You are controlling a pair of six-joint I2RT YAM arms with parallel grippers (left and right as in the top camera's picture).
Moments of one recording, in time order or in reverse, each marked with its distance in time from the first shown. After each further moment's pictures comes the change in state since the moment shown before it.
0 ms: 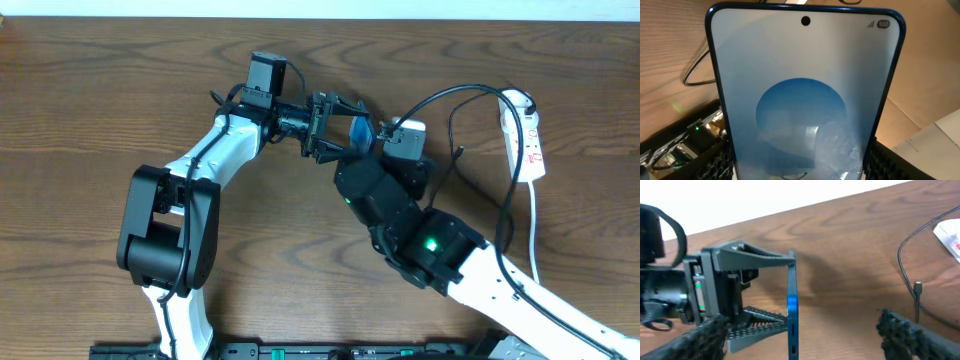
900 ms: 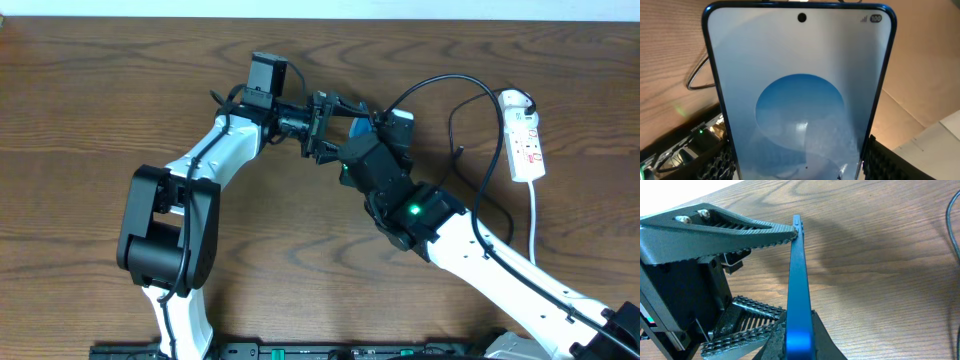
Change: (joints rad) left arm 0.002 0.000 0.000 -0.006 -0.010 0.036; right arm -0.130 0.132 0.005 0.044 -0.263 0.072
